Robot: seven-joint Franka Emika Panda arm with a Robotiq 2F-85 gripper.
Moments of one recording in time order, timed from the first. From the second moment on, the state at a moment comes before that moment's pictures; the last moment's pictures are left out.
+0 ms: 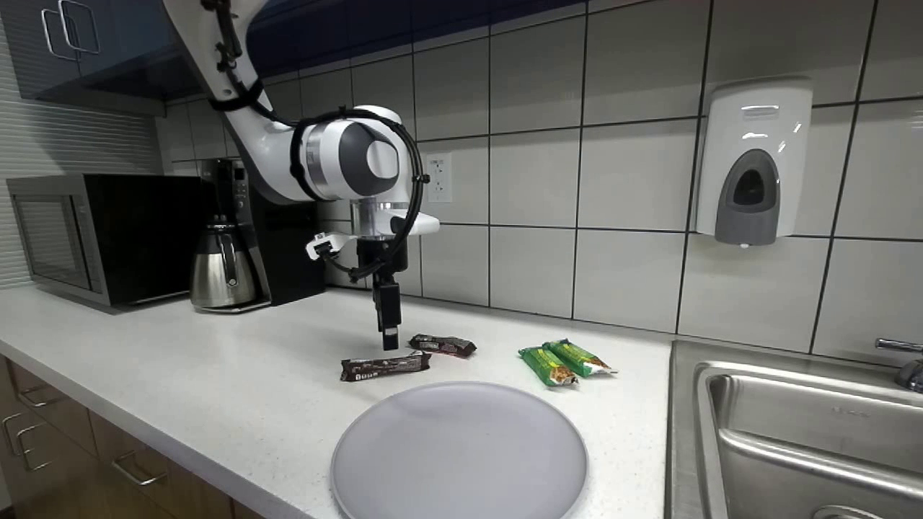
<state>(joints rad) 0.17 0.30 0.02 -2.16 -0.05 2.44 0.90</state>
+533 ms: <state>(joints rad) 0.17 0.34 -0.01 -2.16 -0.05 2.45 0.90</state>
